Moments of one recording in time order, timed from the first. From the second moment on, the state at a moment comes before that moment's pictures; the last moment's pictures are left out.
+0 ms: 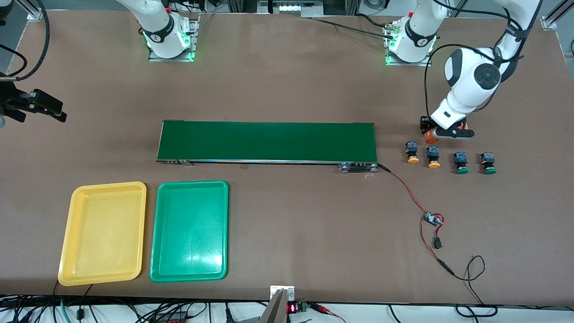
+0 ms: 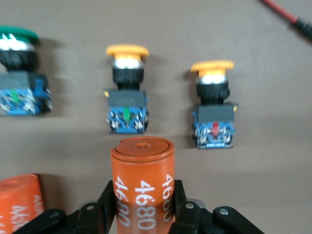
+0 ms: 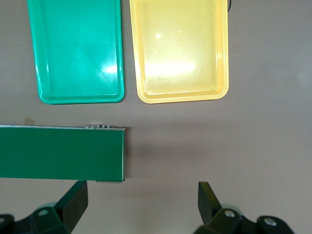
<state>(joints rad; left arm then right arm) 0.05 0.05 -0.02 -2.64 0.04 2.68 0.03 0.17 0.07 -0.22 -1.52 0.00 1.59 -0.06</state>
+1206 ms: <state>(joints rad) 0.00 0.24 -0.44 -2.10 0.04 2.22 0.77 0.17 0.07 -0.21 -1.52 0.00 1.60 -0.06</state>
